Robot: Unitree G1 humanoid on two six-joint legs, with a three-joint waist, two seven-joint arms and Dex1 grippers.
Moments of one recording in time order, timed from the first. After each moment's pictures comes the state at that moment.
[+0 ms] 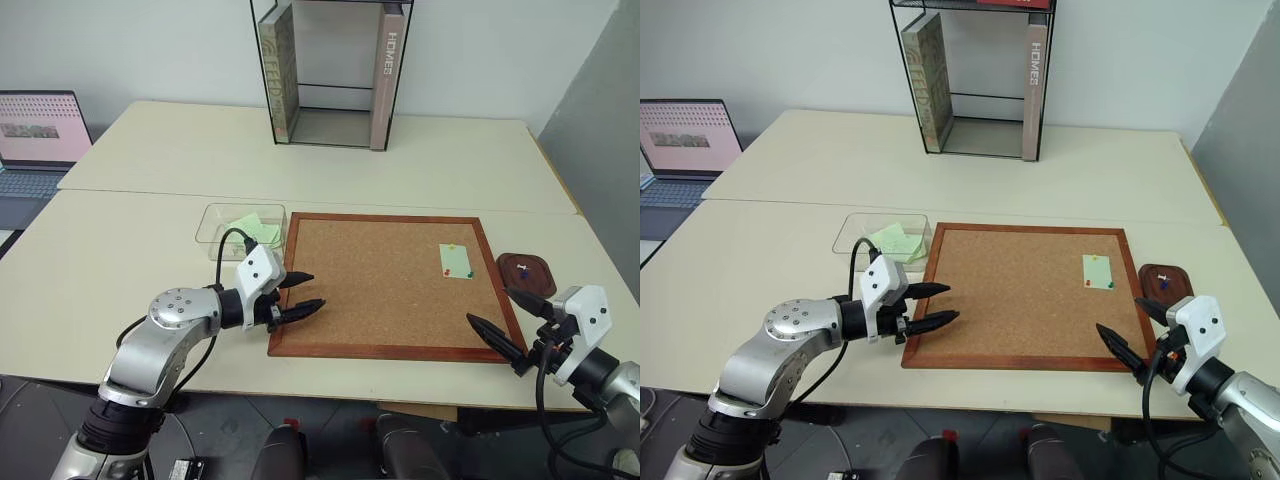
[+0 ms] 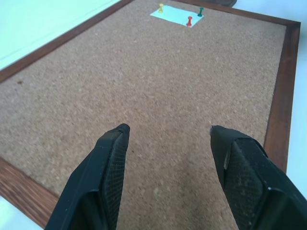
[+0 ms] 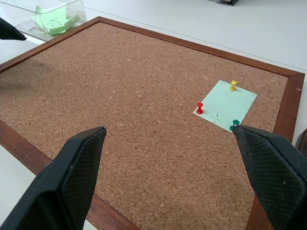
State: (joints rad) left arm -0.22 0.64 -0.07 -0.31 -0.36 0.52 -0.91; right arm 0.34 -0.61 -0.39 -0.67 0.57 0.53 0.61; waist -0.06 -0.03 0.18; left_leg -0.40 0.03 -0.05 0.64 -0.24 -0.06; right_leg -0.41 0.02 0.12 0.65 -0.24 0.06
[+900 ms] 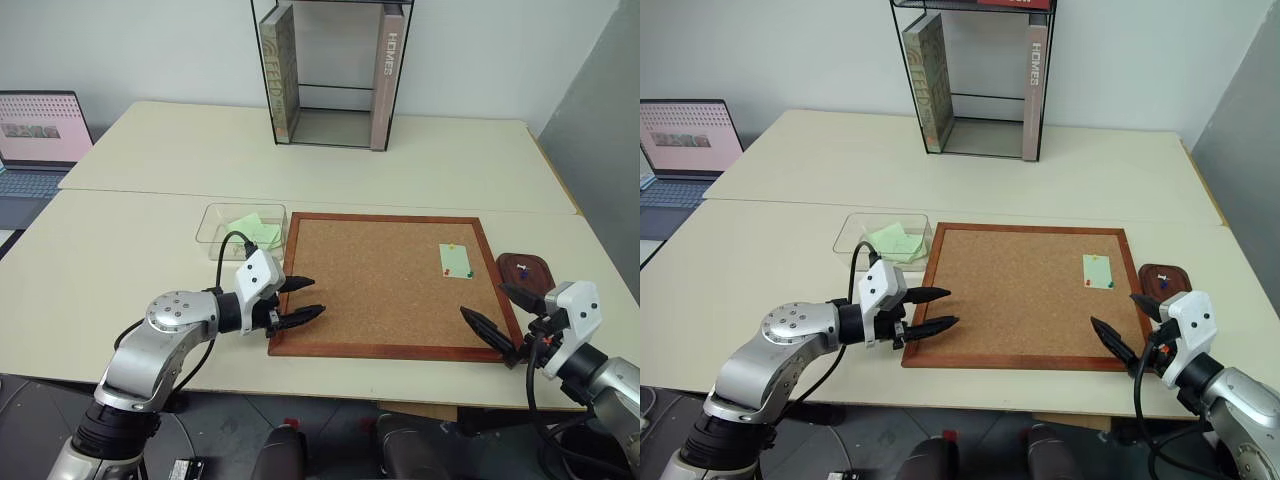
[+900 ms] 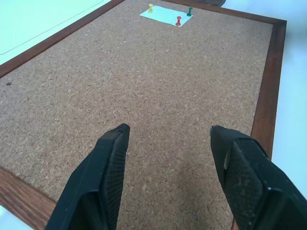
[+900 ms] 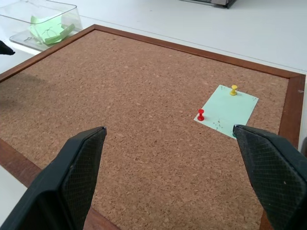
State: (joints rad) left arm -0.22 0.65 -0.08 -0.32 -0.37 0.51 -0.93; right arm 0.30 -0.58 -0.36 -0.68 0.59 0.57 0.54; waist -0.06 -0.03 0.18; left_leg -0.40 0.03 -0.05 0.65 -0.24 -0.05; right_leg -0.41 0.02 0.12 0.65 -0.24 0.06
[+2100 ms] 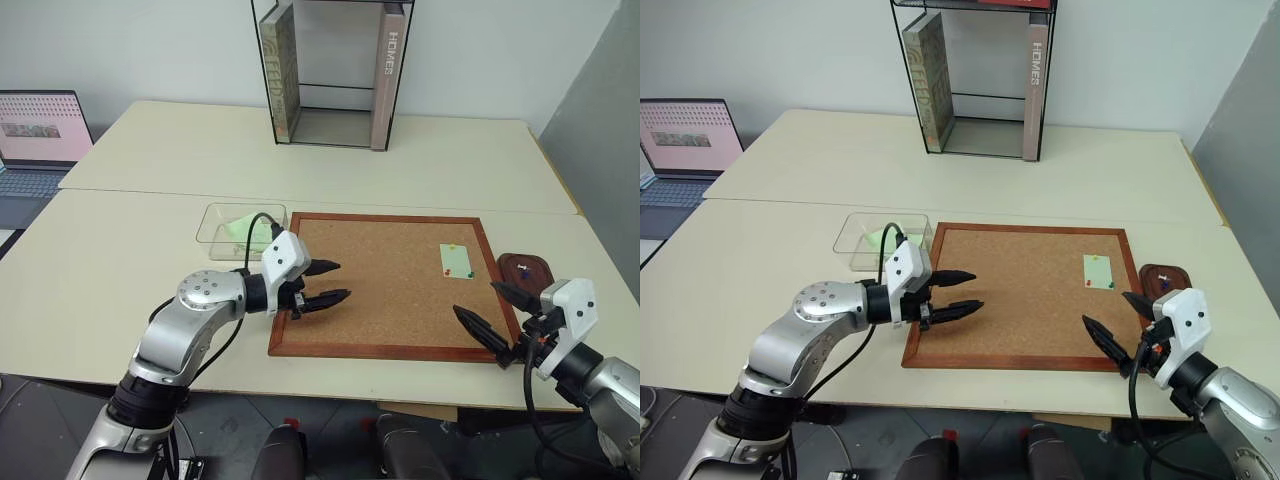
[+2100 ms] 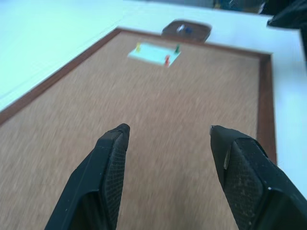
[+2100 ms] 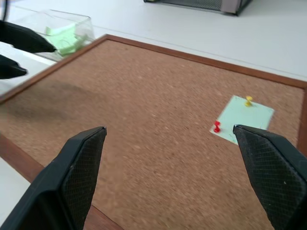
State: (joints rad) left arm -0.41 0.53 -0.19 -0.26 -0.36 0.52 -0.92; right arm 0.30 -0.58 -0.35 -0.78 0.66 0.63 0.48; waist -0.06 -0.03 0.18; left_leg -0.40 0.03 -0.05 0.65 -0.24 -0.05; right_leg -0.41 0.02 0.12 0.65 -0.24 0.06
